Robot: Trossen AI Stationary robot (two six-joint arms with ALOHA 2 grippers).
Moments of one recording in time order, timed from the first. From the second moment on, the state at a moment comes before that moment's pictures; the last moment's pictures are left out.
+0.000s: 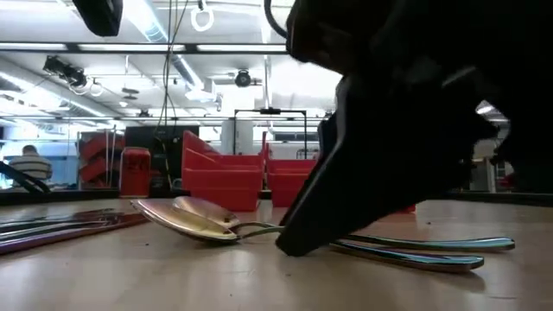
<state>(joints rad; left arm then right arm) -0.80 1.47 0.55 1.13 -0.97 -0.24 0.55 2.12 1.25 -0.02 0.39 0.44</state>
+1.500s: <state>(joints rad) -0.81 1.46 0.55 1.19 -0.94 -0.16 0.58 1.90 1.24 0.03 0.52 0.47</state>
